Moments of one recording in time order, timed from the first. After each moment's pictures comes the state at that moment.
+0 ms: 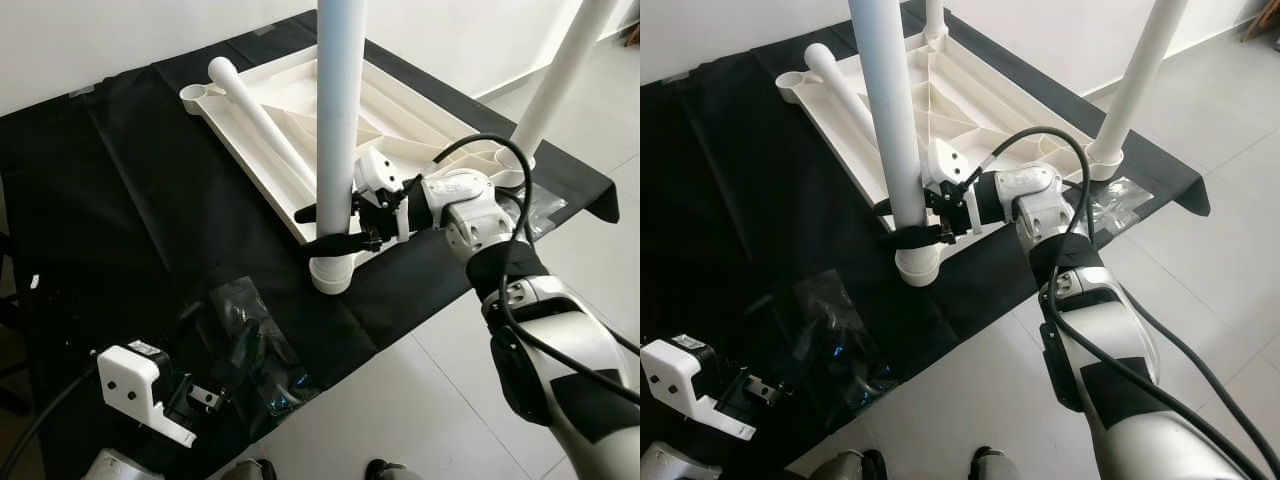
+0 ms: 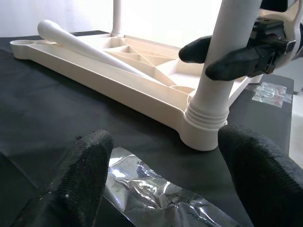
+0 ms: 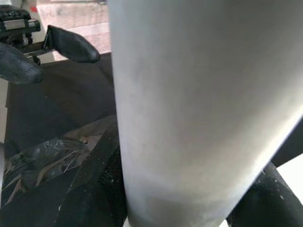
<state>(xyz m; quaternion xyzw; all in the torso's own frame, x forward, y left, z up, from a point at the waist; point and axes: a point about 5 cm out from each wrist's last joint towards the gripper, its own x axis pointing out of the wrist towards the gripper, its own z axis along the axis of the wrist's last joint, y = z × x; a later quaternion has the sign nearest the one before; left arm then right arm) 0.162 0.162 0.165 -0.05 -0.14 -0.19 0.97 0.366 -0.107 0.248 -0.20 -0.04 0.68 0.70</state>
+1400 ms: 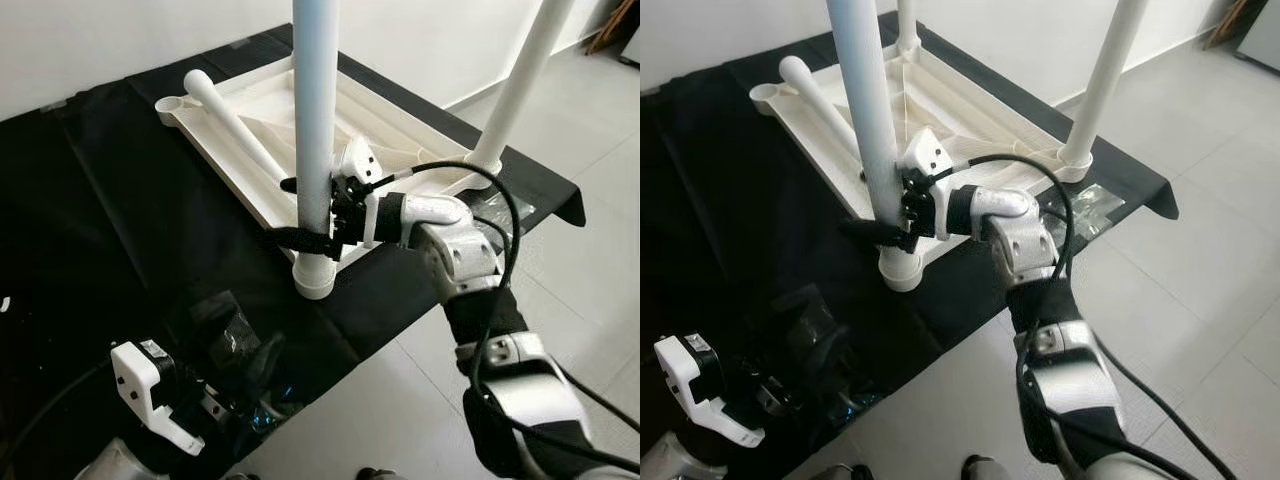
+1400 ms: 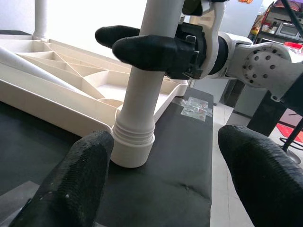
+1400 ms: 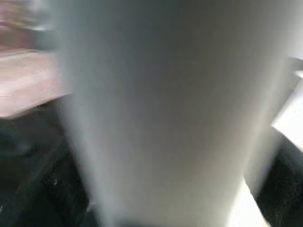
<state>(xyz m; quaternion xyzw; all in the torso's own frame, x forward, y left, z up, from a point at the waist) 0.162 0.154 0.164 -0.11 -0.14 -0.31 0.94 0.355 -0.072 0.254 -0.10 -0.05 0.65 0.75</state>
